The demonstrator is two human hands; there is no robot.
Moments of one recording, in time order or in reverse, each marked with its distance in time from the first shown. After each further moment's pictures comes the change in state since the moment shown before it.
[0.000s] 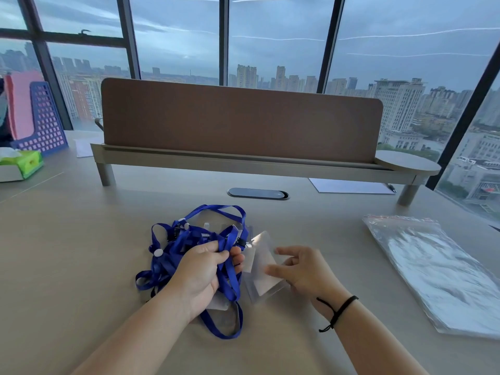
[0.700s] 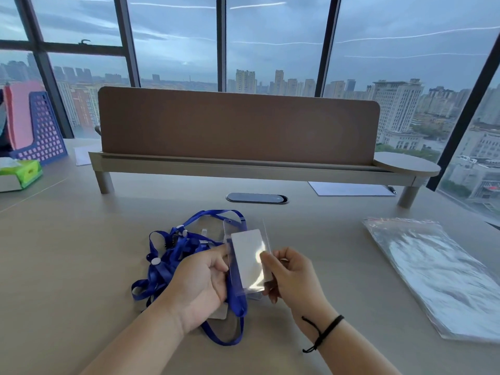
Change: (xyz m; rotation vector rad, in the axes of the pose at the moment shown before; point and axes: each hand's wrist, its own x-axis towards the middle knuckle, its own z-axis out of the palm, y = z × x) left_hand -0.013 0.008 0.005 -0.215 -0.334 -0.166; right_hand -0.016 -0.010 0.029 0.410 0.068 -0.134
